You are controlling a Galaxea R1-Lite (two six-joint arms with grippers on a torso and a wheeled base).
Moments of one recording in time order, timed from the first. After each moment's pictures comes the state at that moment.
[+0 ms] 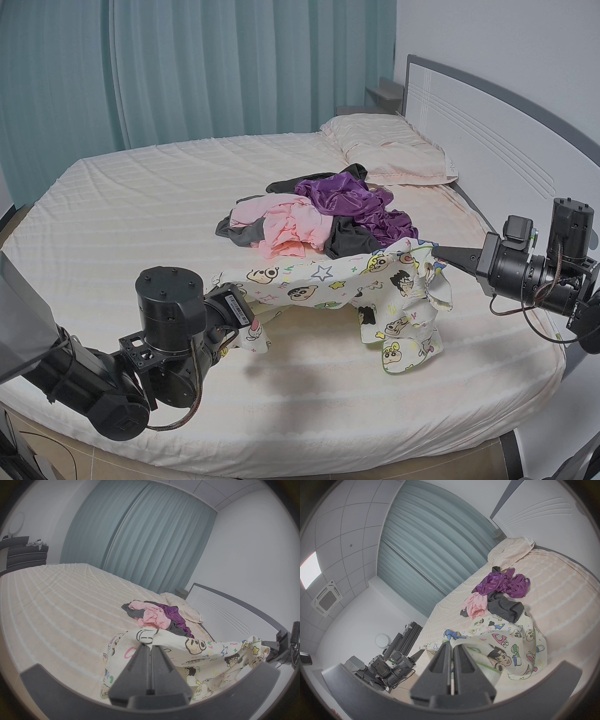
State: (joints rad) left arm -0.68 1.84 -0.58 -1.03 0.60 -0.58; right arm 0.33 1.59 -0.65 -0.76 0.40 0.68
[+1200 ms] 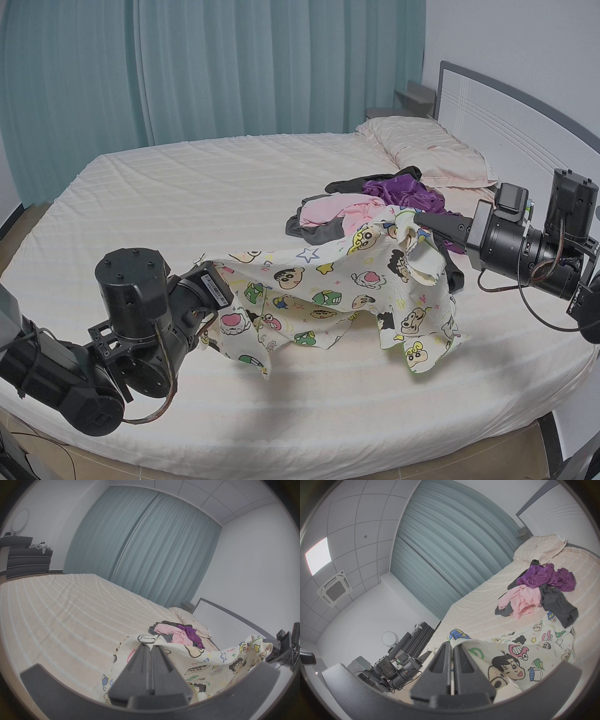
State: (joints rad) left arm -0.65 1.74 -0.56 -1.06 0.61 -0.53; right arm 0.43 1.58 -0.77 -0.76 0.36 0.67
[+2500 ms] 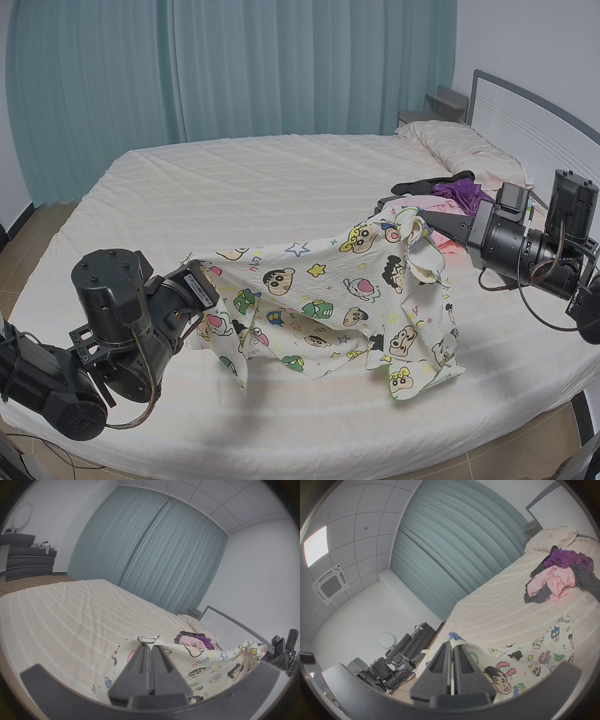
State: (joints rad) left arm -0.65 1.68 -0.52 -1.06 0.60 -0.54; right arm 0.41 1.59 -0.76 -0.79 0.36 0.68
